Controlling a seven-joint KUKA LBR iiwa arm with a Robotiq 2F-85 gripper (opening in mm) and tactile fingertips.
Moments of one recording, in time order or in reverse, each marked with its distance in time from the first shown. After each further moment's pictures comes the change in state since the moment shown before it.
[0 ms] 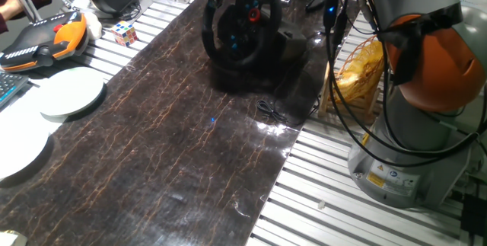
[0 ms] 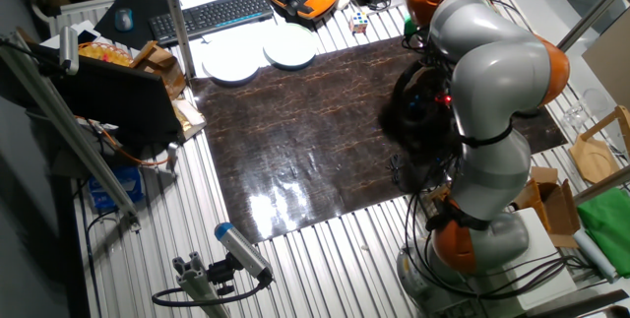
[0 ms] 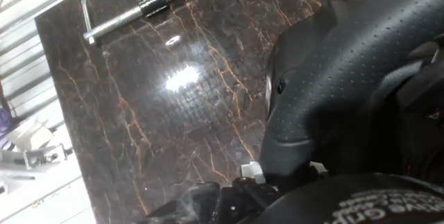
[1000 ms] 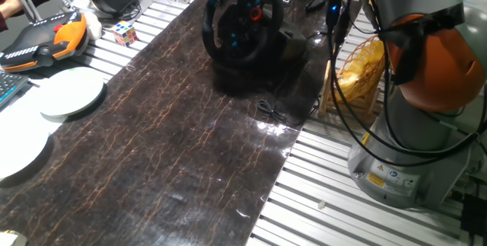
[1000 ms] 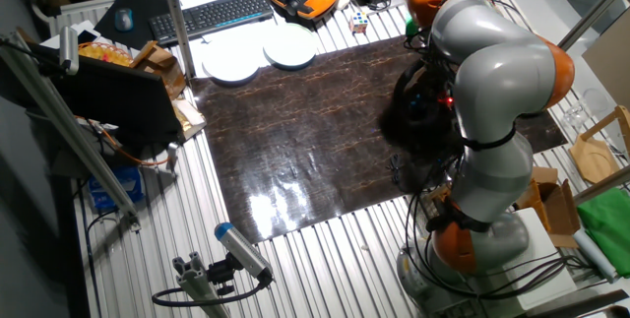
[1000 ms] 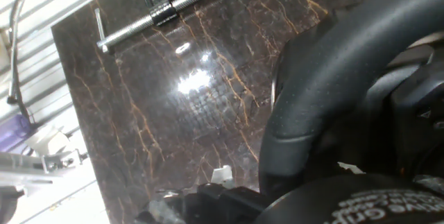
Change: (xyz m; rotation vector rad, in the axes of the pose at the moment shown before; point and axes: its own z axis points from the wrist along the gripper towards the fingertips) arm -0.009 0.006 -0.019 -0.036 -0.006 0.017
